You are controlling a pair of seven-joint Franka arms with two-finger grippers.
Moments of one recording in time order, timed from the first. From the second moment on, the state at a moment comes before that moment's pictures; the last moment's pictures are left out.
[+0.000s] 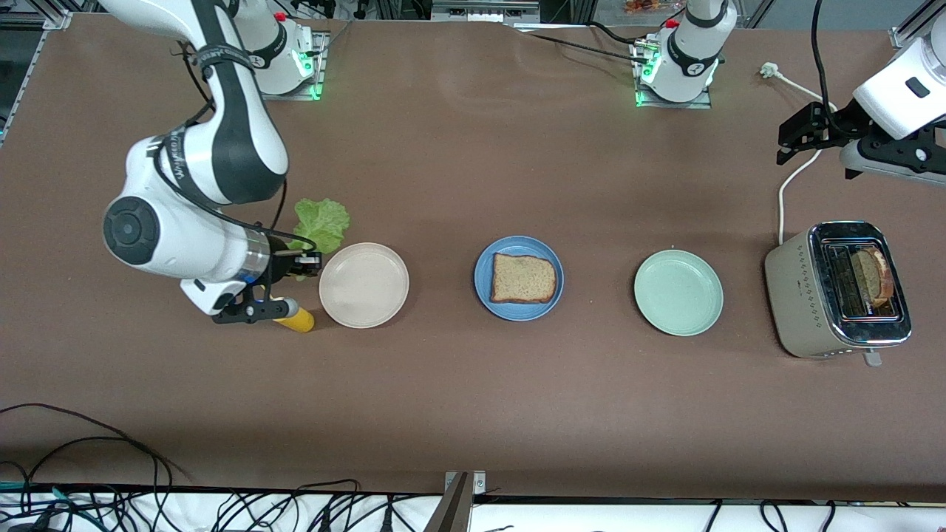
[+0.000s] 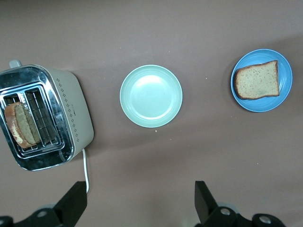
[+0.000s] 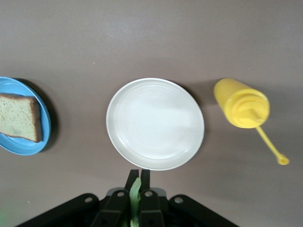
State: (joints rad) left arm -0.02 -0.02 -0.07 -1.56 -0.01 1.49 0.13; right arm 0.57 0.53 -0.36 -1.40 0.41 1.75 0.09
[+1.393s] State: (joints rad) left arm -0.02 -0.02 -0.08 -1.55 -0.01 1.49 0.13; right arm 0.97 0.89 -0.49 -1.08 0.57 1.97 0.99
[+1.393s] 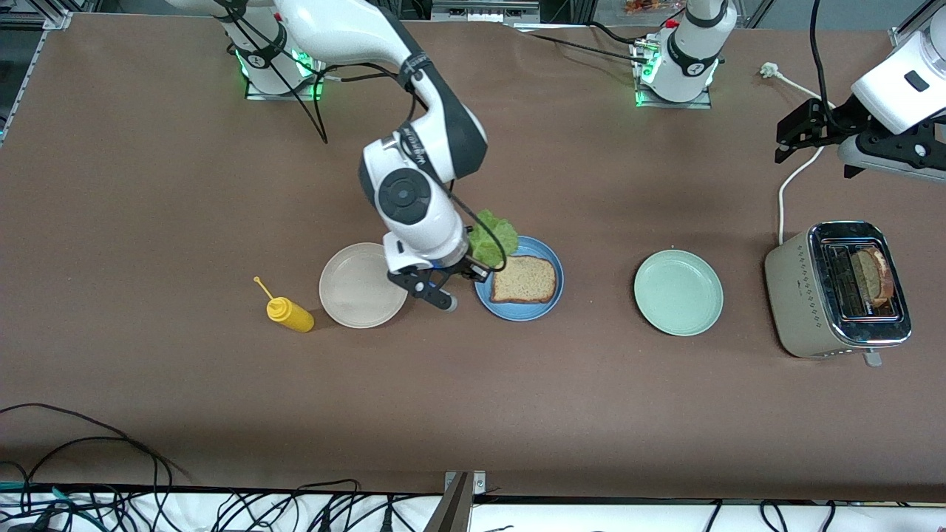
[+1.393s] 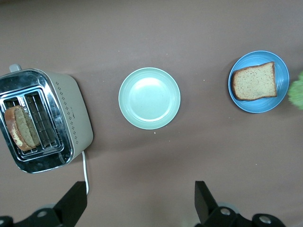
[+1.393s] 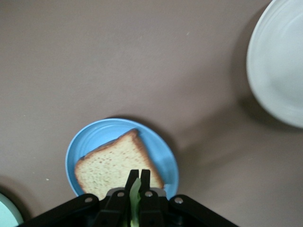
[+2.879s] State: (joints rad) left arm -0.02 -0.02 -0.07 -1.55 -0.01 1.49 0.13; right arm 1.07 1.13 -0.50 -1.02 0.54 2.30 1.31
